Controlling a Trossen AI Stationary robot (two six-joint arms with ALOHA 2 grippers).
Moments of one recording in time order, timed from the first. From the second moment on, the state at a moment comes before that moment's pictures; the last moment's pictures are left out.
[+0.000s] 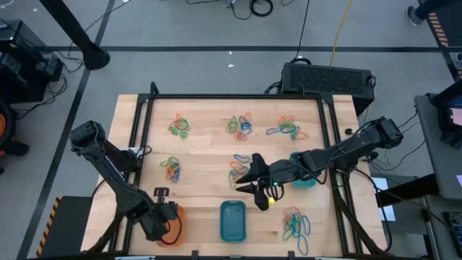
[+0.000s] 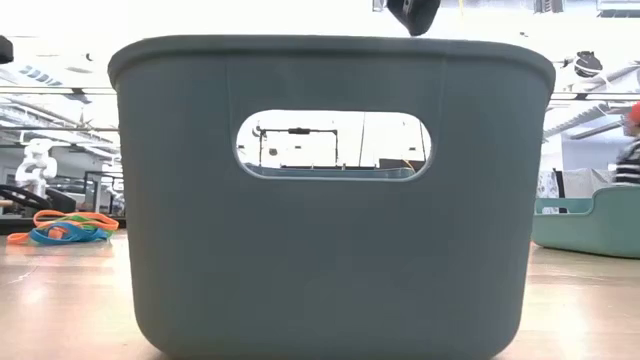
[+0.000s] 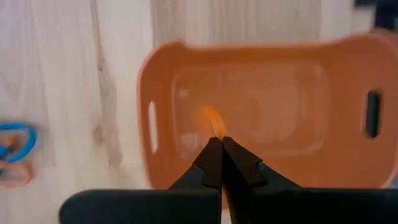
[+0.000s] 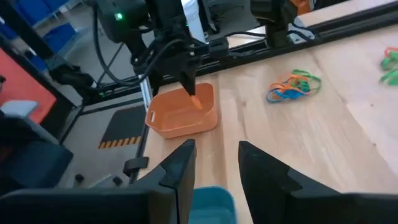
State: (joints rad) left arm -0.89 1.52 1.02 -0.85 -0.09 -0.85; right arm 0.35 1.48 1.09 0.00 0.16 0.47
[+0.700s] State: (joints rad) left arm -0.80 1.52 1.05 -0.84 0.11 -1.04; right arm 0.28 1.43 1.09 -0.39 0.04 -0.05
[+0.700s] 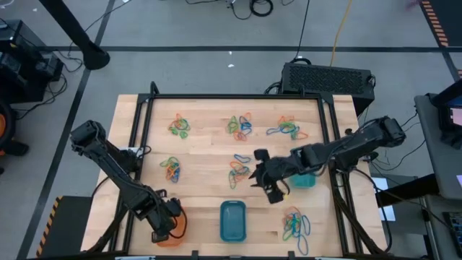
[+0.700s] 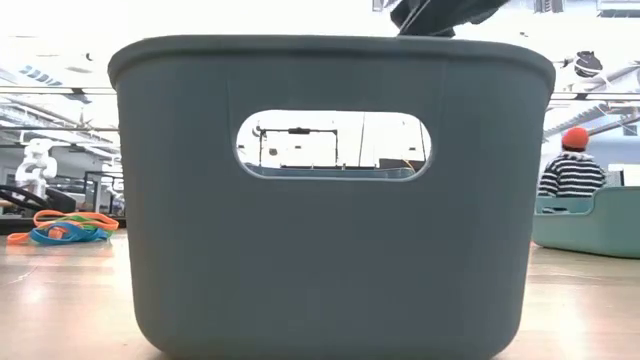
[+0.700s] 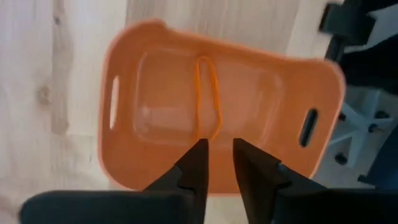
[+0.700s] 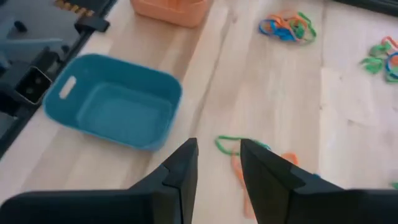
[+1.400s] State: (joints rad) left arm -0.27 1.08 1.05 -1.30 -0.26 -0.83; right arm 0.18 1.39 1.09 -0.18 0.03 0.11
